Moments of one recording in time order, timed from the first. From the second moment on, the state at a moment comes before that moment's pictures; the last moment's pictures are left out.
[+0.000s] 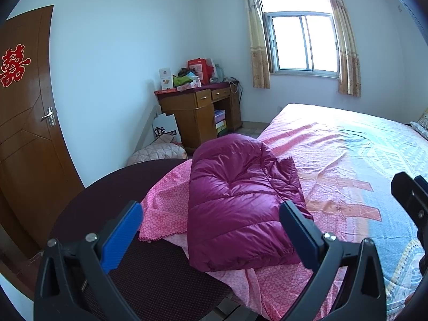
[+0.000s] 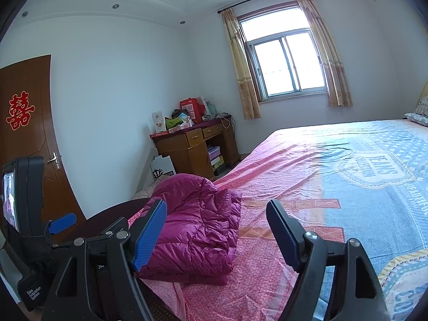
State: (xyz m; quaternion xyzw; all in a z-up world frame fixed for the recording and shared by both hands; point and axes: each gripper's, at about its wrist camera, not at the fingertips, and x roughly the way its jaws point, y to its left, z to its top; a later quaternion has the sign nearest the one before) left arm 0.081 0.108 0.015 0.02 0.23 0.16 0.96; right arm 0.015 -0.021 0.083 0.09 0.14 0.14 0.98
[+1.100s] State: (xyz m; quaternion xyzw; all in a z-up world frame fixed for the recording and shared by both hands) left arm 0.081 0.109 0.014 0.02 0.22 0.17 0.96; right arm 0.015 -0.027 0.082 0.09 0.15 0.13 0.98
